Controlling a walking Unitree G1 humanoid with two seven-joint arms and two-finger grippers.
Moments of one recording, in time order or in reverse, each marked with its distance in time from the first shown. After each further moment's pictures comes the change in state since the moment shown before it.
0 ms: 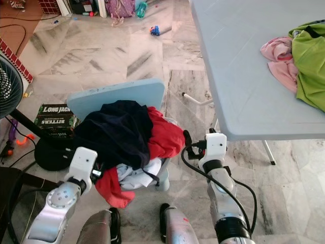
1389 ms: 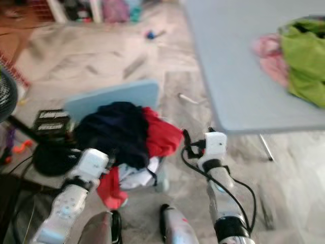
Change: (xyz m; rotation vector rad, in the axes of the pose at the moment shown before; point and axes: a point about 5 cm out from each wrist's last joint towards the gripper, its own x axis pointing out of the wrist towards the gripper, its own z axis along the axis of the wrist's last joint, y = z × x) left arm -0.004 -0.022 0.016 0.236 -0.358 -0.007; right arm 0.003 0.004 0.002 0.010 -0.012 0.017
